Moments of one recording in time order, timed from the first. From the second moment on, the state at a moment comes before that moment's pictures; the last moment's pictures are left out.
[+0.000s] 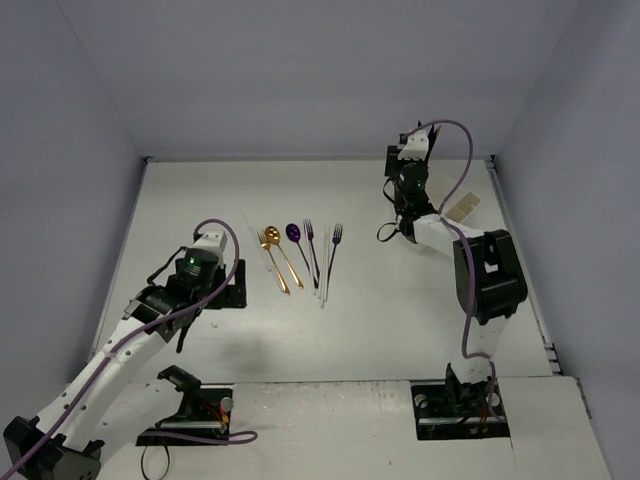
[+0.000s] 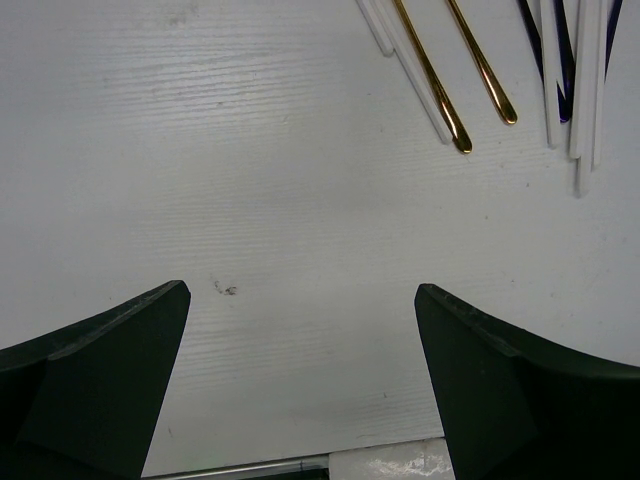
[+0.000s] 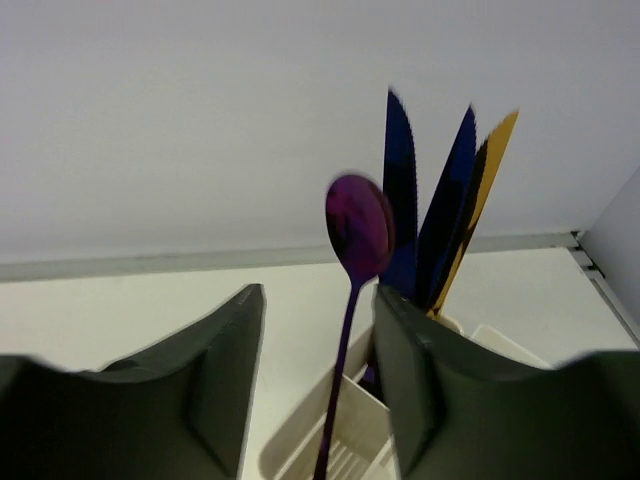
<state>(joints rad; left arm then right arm) -0.49 0.82 0.79 -0.79 -0.20 -0.37 0.28 1.90 1.15 0.79 0.39 -0.08</state>
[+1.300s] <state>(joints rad) -0.57 1.64 1.34 -0.73 -0.27 -0.77 0.48 1.08 0.86 -0.34 0.31 0.50</state>
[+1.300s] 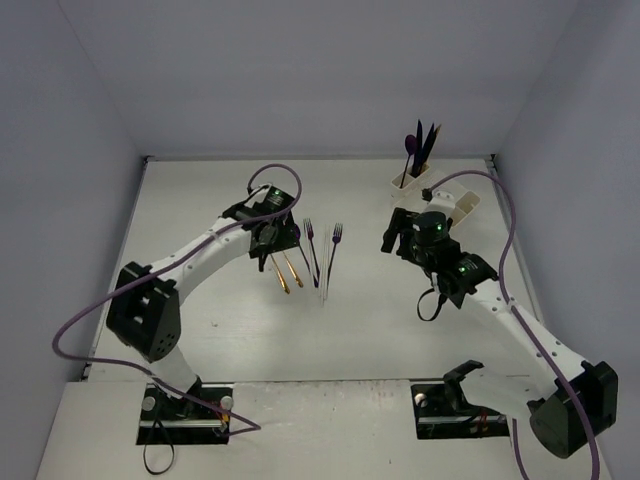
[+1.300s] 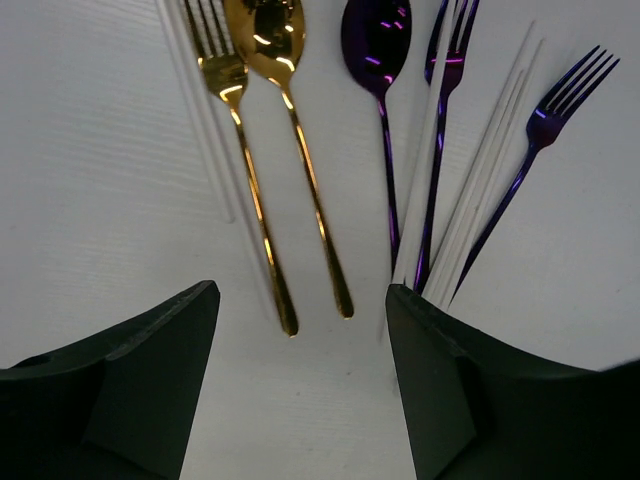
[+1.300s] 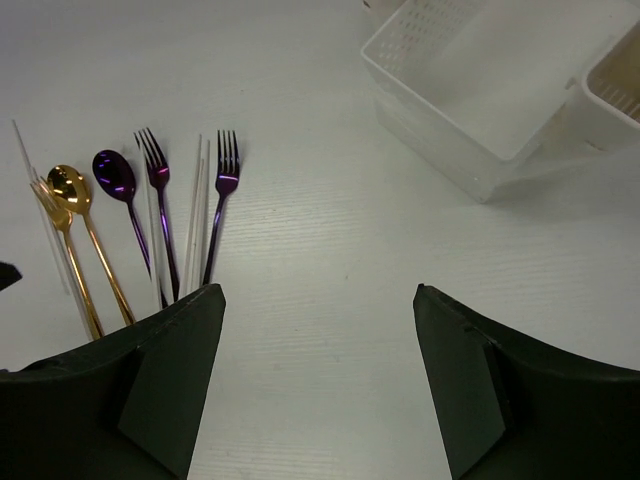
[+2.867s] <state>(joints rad) -0.57 2.15 1.67 -0.83 -0.40 -0.93 0.38 0.84 0.69 -0.49 0.05 0.46</state>
